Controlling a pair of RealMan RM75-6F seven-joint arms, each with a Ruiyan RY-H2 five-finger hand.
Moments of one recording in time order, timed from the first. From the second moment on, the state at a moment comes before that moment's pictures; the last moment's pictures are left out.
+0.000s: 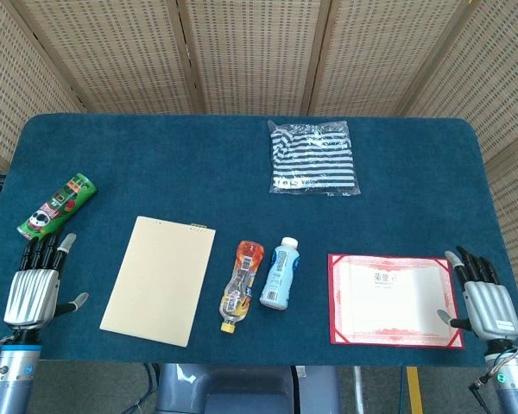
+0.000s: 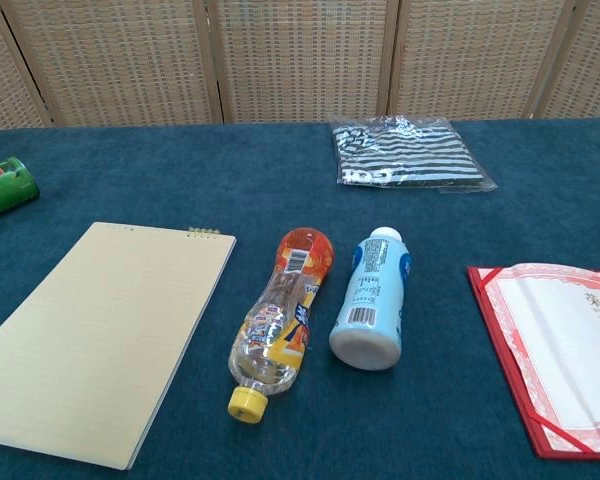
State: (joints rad) left arm -0.14 -1.28 -0.07 -1.79 1.41 1.48 0.43; right arm 0.14 -1.09 0.06 -1.68 -1.35 1.30 -0.07
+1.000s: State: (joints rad) left arm -0.14 -1.28 -0.07 -1.78 1.41 1.48 0.42; right arm 0.14 -1.09 0.06 -1.68 -1.36 1.31 -0.07
